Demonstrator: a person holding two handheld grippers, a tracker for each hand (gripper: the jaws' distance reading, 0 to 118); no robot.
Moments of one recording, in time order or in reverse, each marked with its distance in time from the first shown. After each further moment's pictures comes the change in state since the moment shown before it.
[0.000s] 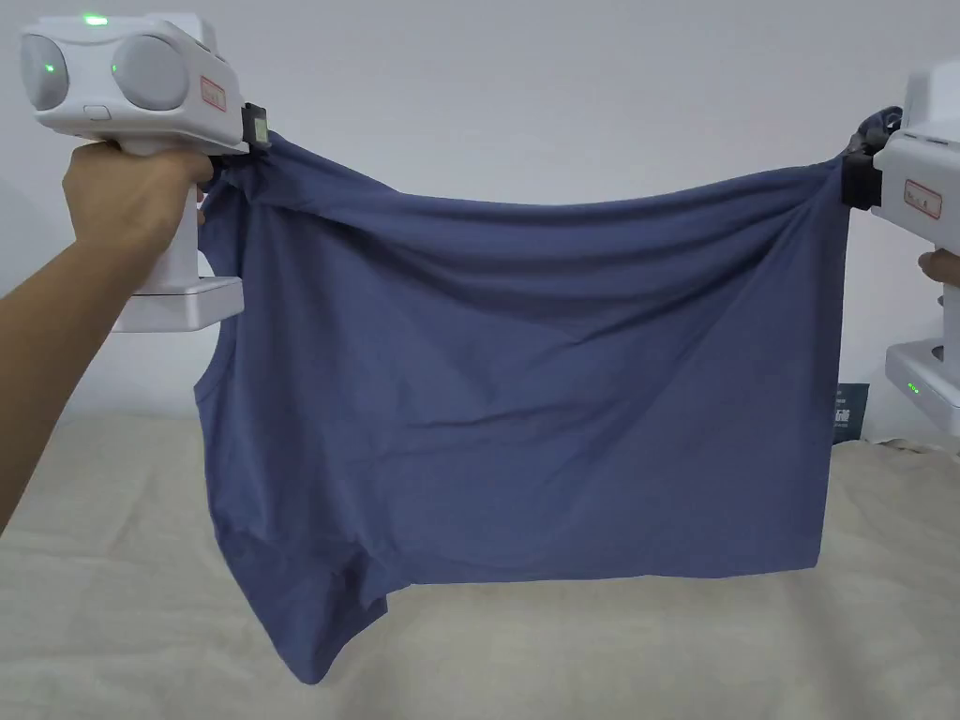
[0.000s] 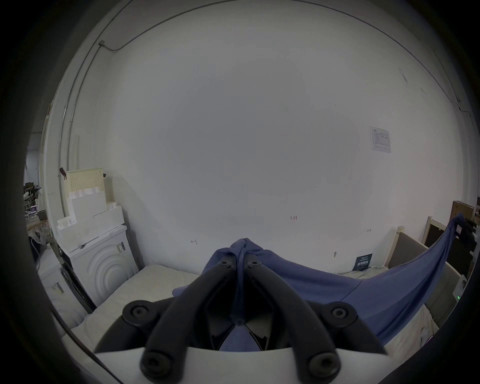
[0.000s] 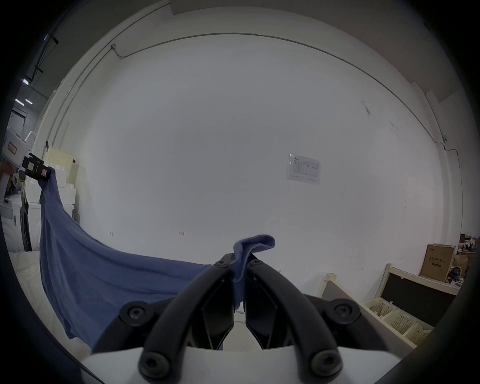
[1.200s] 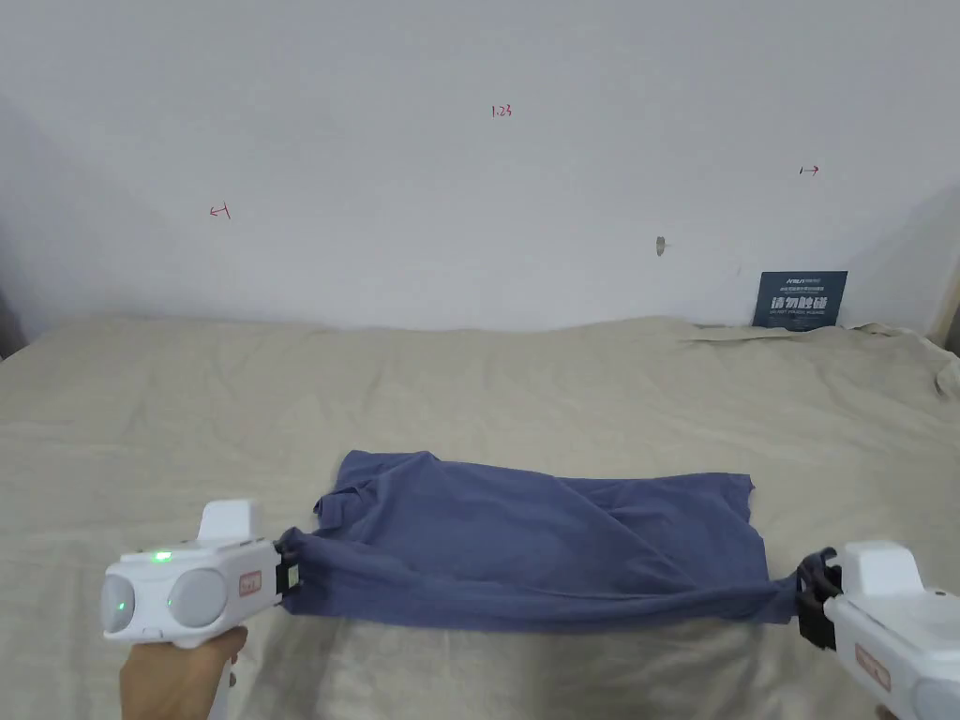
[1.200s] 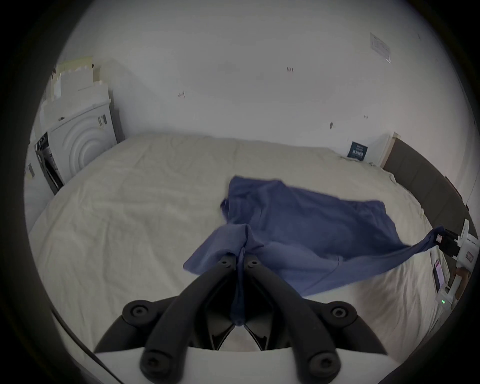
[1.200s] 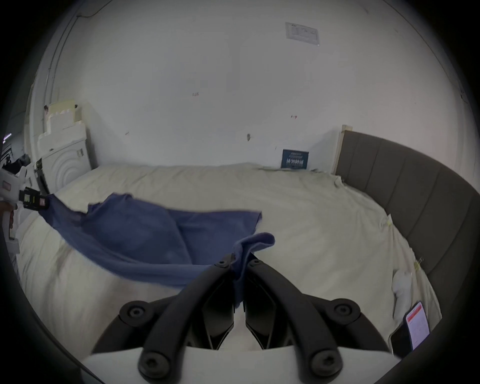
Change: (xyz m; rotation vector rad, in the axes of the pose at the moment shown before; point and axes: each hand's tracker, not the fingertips) left arm -0.003 -0.442 0.081 -0.538 -0.082 0.074; right arm -0.050 -0.365 0.209 -0.581 0.159 -0.100
